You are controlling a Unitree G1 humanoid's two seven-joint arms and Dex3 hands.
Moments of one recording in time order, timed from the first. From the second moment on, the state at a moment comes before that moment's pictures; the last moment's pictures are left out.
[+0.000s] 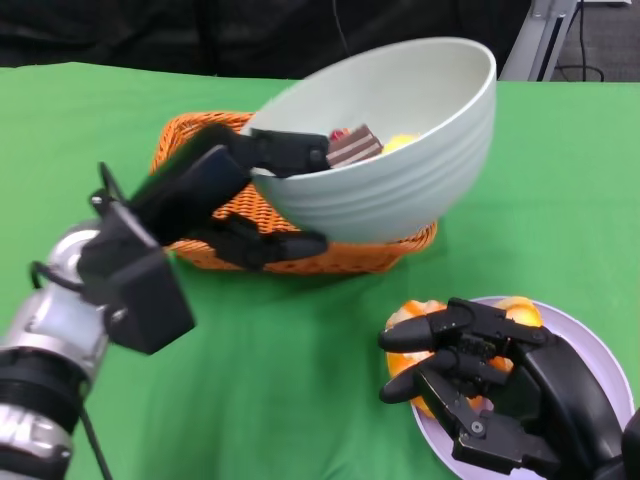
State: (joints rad) left arm -0.71 0.22 -0.22 0.78 0.11 -0.97 -0.32; right arm 0.26 -0.06 0.21 -0.49 0.15 0.15 0.22
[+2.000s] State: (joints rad) left arm -0.94 -0.20 0.15 0.94 -0.26 -0.19 -0.31; right arm 0.29 -0.09 0.21 -0.42 0.10 0.08 0.26
